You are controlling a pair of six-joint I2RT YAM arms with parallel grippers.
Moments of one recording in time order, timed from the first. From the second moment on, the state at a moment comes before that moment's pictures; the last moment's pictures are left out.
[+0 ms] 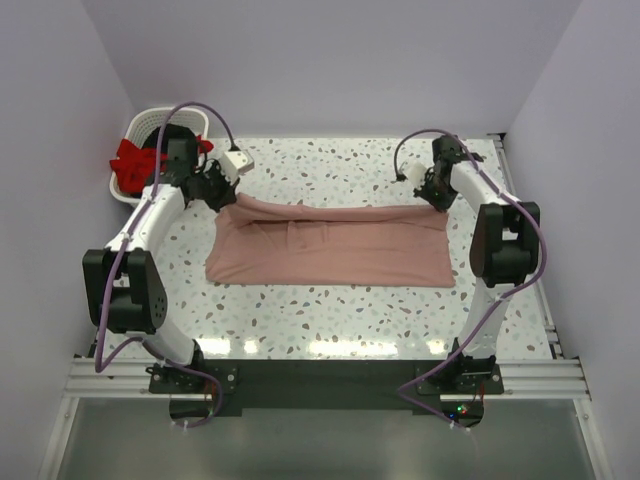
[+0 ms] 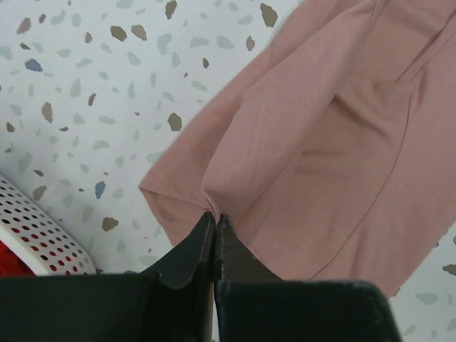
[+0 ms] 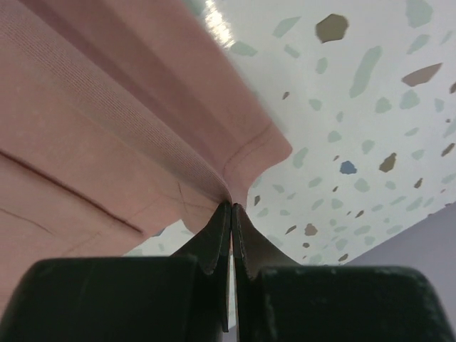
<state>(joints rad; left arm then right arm) -0.01 1.62 1.31 -0.56 0.52 0.73 0.05 2.01 1.60 -0.78 0.03 -0.94</state>
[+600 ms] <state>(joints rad) -0.01 1.61 1.19 -0.63 0.53 0.82 0.05 2.00 1.51 -0.91 -0.02 -1.04</state>
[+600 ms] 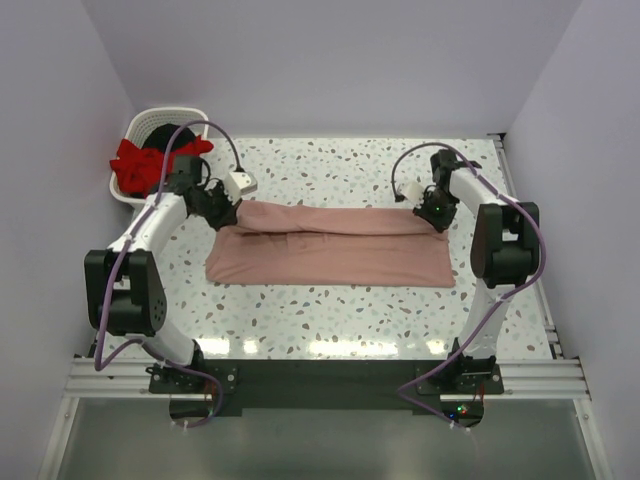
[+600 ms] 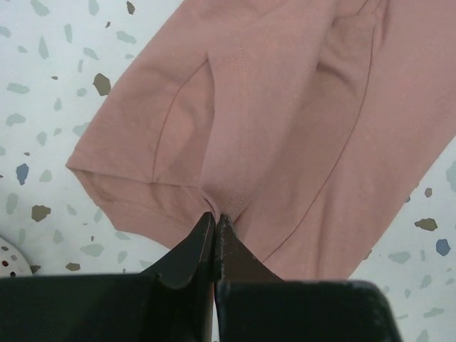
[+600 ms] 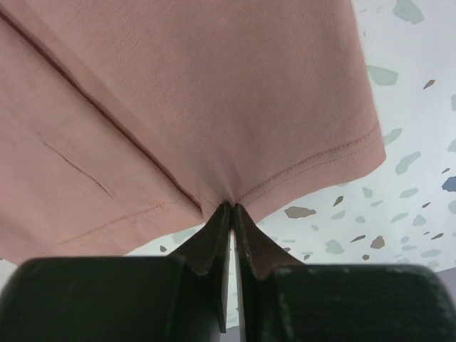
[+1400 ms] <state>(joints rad) -0.09 1.65 1.16 -0.73 0.51 0.95 0.05 2.02 1.69 -1.13 -0.10 -0.96</state>
